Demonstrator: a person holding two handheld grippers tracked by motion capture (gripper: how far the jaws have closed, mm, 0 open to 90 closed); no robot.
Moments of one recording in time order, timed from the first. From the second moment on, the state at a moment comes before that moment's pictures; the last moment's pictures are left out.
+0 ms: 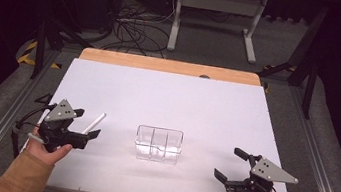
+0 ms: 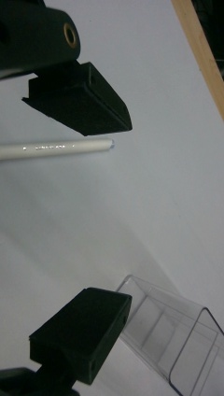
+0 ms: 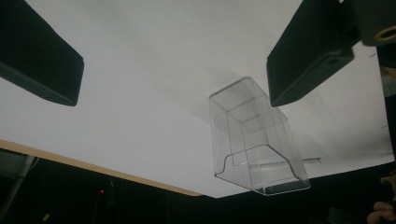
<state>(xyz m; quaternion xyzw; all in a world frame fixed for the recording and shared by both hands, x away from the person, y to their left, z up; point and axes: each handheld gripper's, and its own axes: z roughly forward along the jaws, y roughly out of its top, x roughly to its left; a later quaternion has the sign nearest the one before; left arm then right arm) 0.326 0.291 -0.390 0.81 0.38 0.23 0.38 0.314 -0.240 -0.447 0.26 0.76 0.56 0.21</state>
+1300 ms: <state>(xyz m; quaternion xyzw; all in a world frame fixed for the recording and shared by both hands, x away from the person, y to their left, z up) 0.387 0.295 -0.411 0.82 0.46 0.19 0.27 0.313 -0.236 -0.447 0.25 0.76 0.56 0.20</state>
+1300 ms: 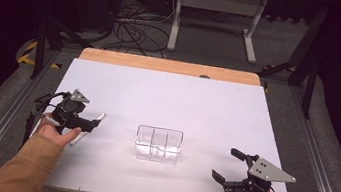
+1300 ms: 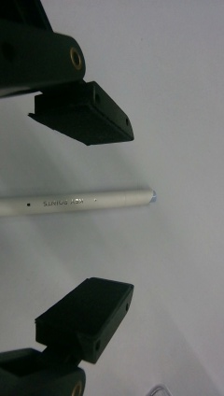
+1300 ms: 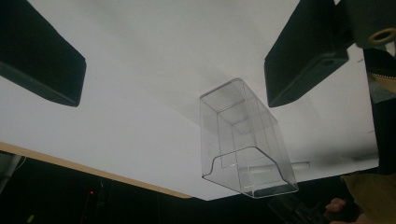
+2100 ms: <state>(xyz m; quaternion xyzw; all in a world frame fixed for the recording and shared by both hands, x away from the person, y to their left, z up) 0.410 0.290 -0.430 0.85 0.48 0.13 0.19 0.314 -0.234 -0.447 0.24 0.76 0.56 0.19</state>
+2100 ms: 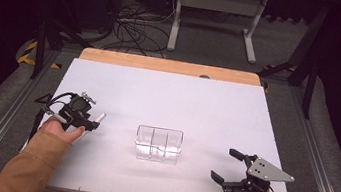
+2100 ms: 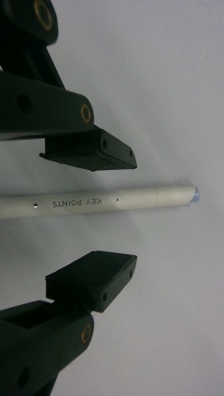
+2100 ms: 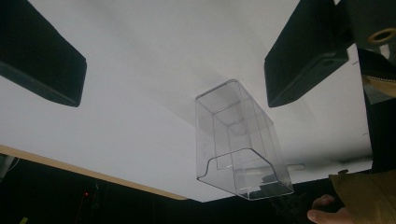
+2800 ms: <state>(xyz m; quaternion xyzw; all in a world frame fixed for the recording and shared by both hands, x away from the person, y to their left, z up) 0.426 0.283 -0.437 0.86 0.49 0.11 0.14 0.314 -0.233 -0.448 0.24 0.77 0.56 0.19</state>
